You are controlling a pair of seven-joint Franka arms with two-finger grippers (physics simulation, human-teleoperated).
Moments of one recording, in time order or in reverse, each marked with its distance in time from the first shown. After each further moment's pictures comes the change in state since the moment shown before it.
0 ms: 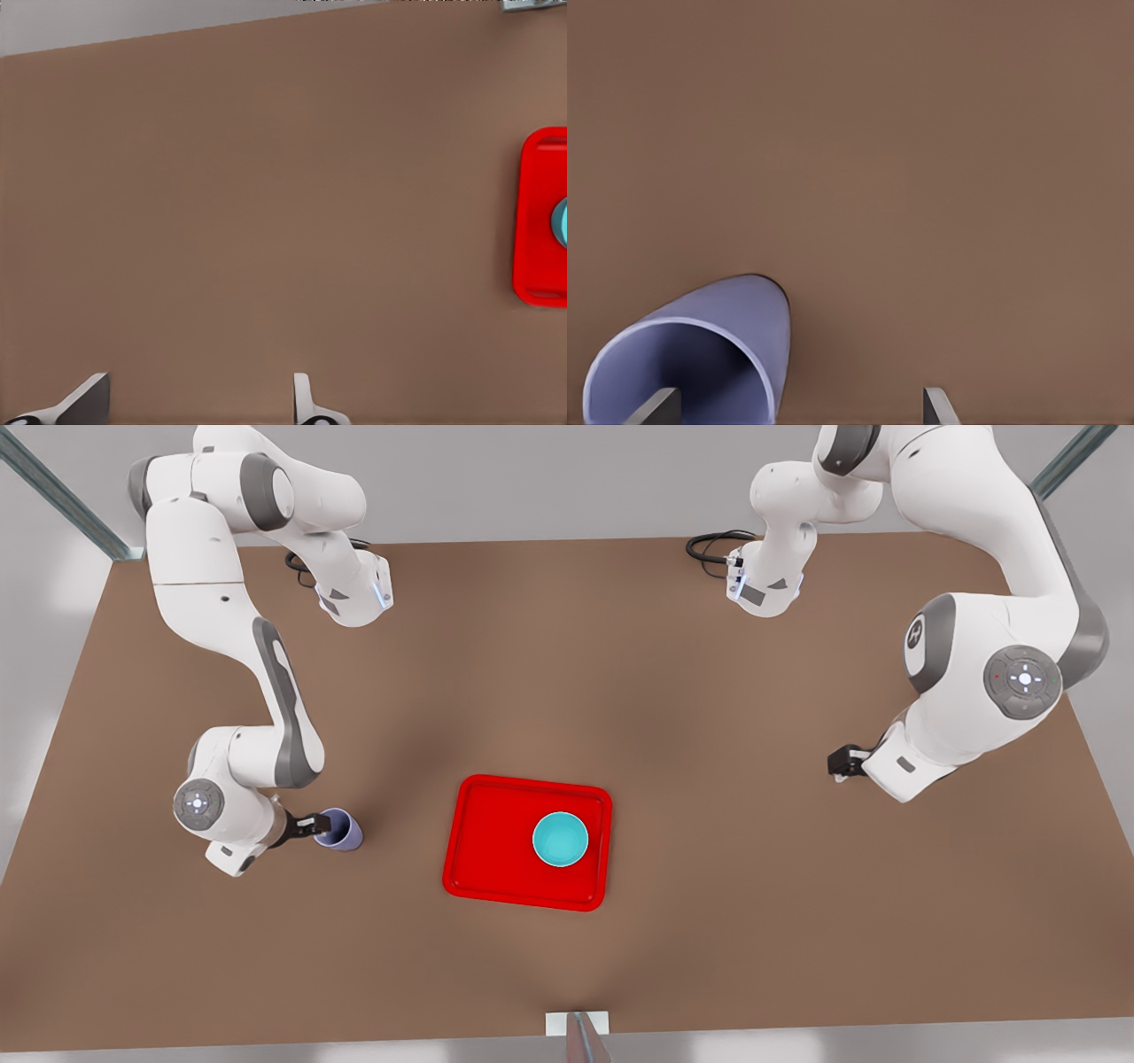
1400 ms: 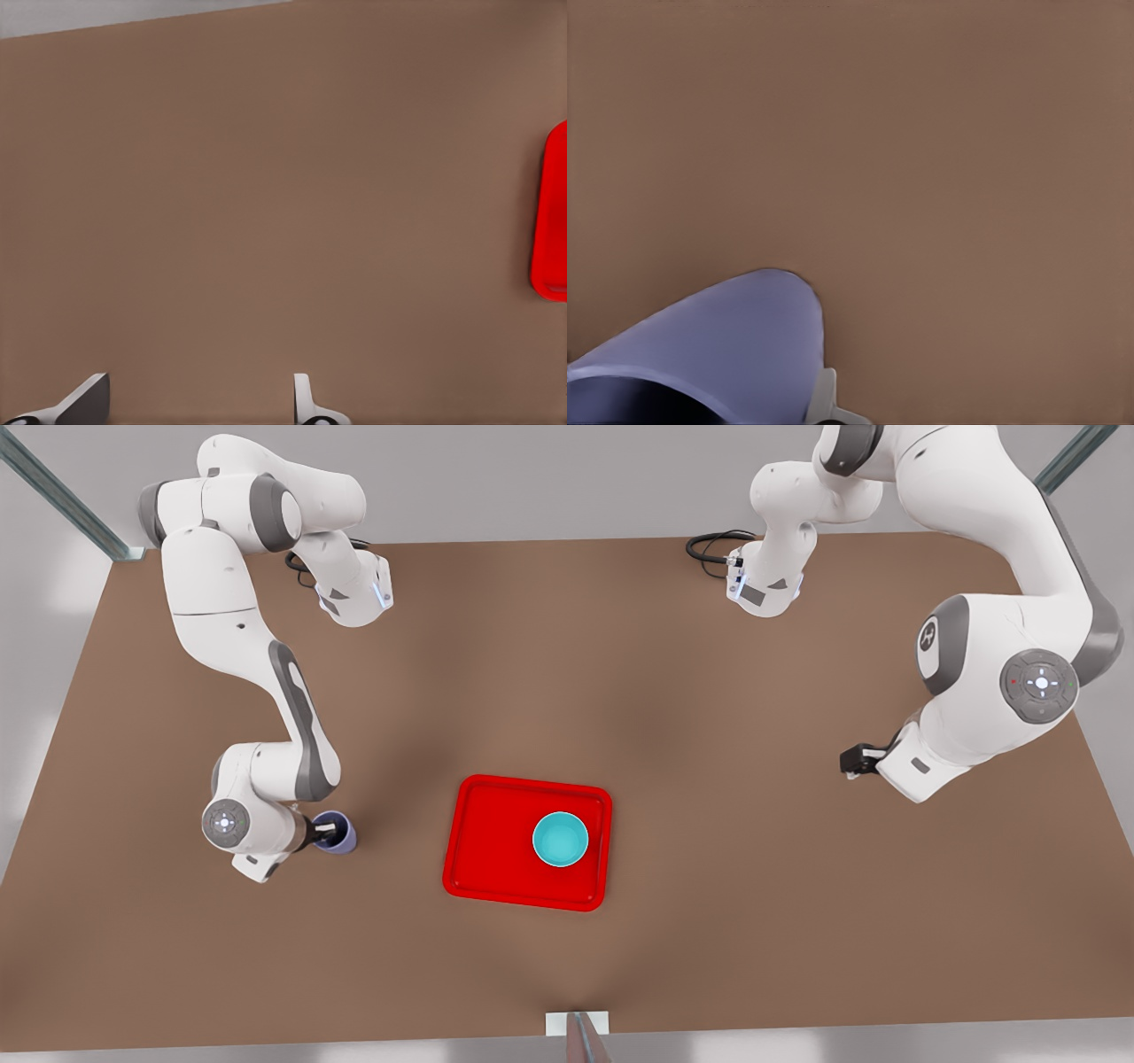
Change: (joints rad) left arm 0.001 -0.004 0.032 -0.008 -0.002 -0.024 0.015; right arm 0.011 0.097 0.008 0.034 0.013 -0.005 -0.011
